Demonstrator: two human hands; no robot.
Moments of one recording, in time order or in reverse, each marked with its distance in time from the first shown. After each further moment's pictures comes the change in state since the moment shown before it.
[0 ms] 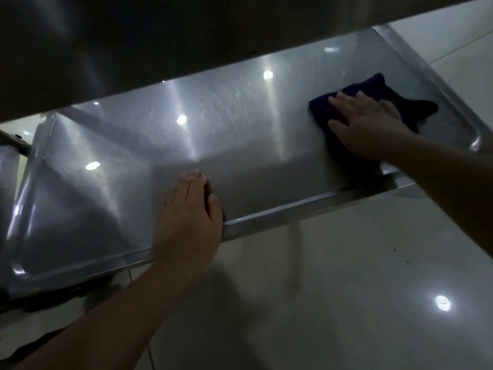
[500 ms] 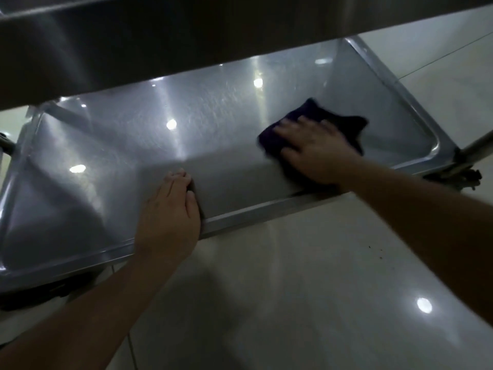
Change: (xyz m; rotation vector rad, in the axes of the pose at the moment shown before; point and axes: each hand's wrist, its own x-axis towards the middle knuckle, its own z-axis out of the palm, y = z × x) left_hand 0.001 -0.006 -0.001 -0.067 -0.010 -0.008; right_hand -0.034 -0.036 0.021 -0.077 0.016 -0.228
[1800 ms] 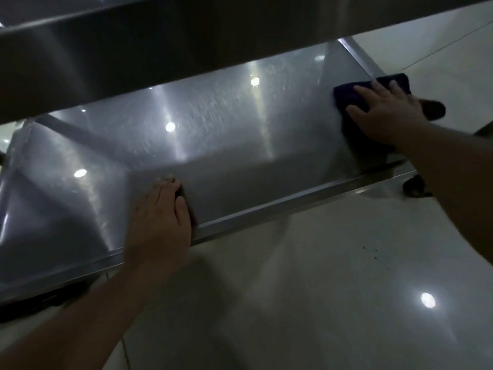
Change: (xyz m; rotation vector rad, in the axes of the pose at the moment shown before) left_hand -0.002 0.004 0.004 0.060 0.077 0.028; right_hand 0.014 0.145 -0.034 0.033 0.038 0.429
